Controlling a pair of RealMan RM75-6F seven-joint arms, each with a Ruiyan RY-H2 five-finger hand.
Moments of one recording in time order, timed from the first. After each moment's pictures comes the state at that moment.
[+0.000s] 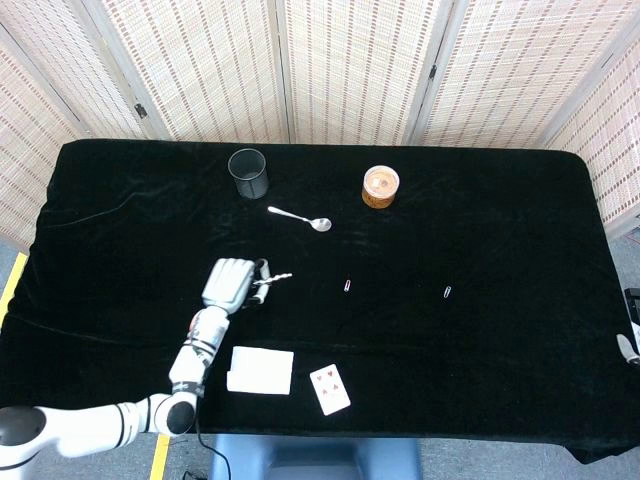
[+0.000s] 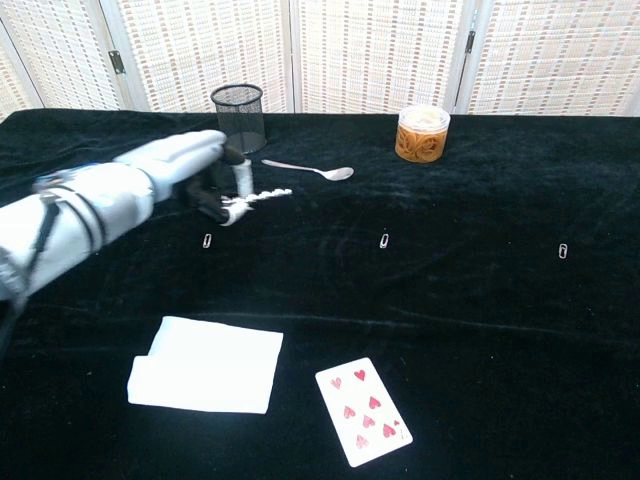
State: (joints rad) left arm -0.80 -1.71 -0.22 -1.41 0.93 1.11 0.41; right arm 0.01 -1.11 0.13 -1.20 -1.45 1.40 0.76
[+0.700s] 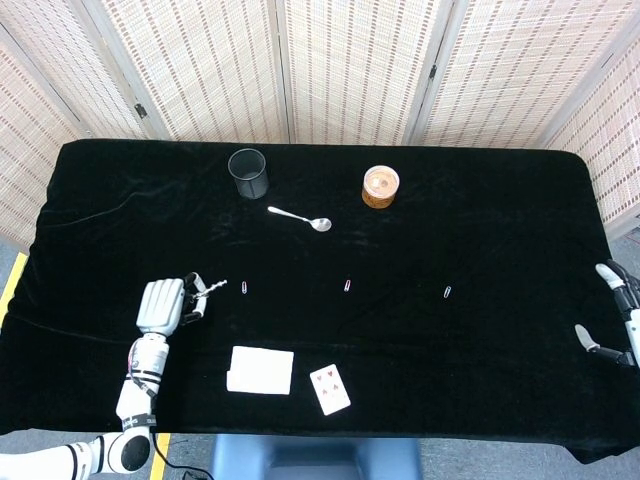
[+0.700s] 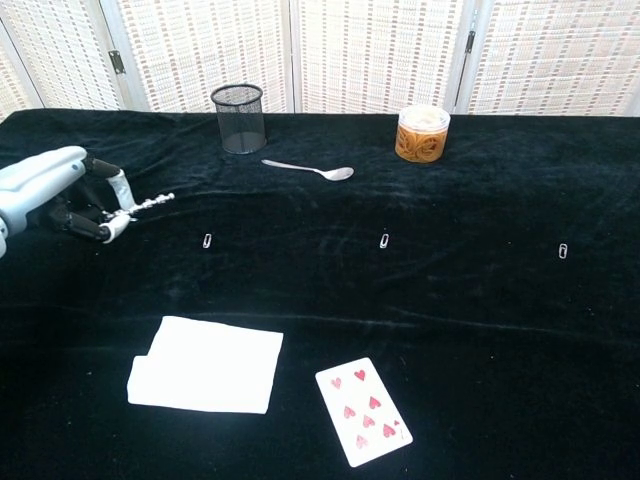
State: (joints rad) left arm -0.56 -1.63 -0.15 -1.44 1.04 1.28 0.28; right arm 0.08 -1.10 0.10 -1.29 -1.52 1.39 0.62
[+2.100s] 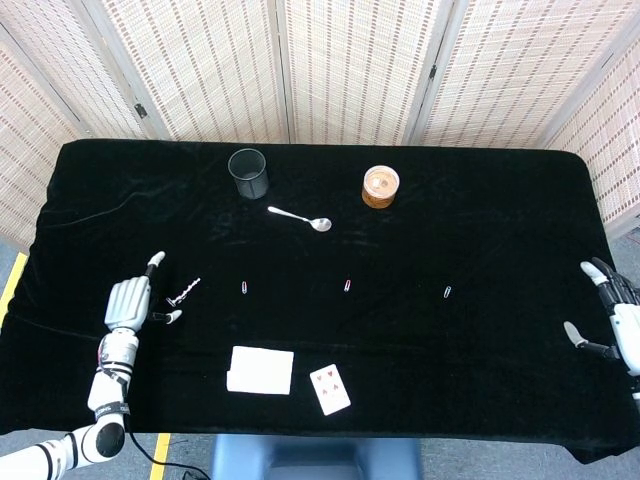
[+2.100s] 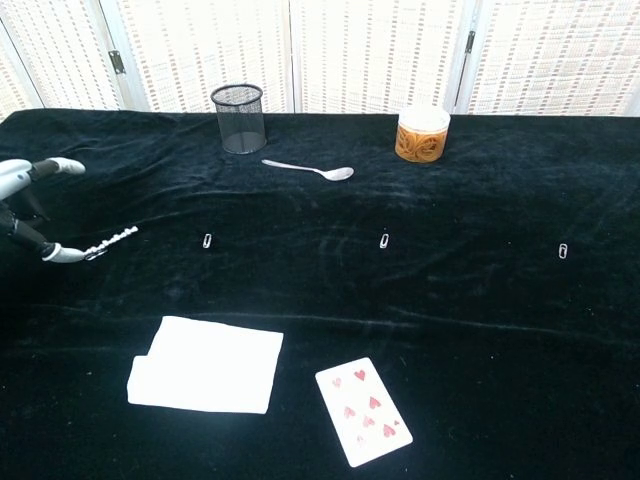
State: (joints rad) left arm -0.50 -1.55 -0.22 -1.38 0.97 1.12 0.23; right arm 0.13 -1.10 0.08 -1.31 -1.49 1.35 0.58
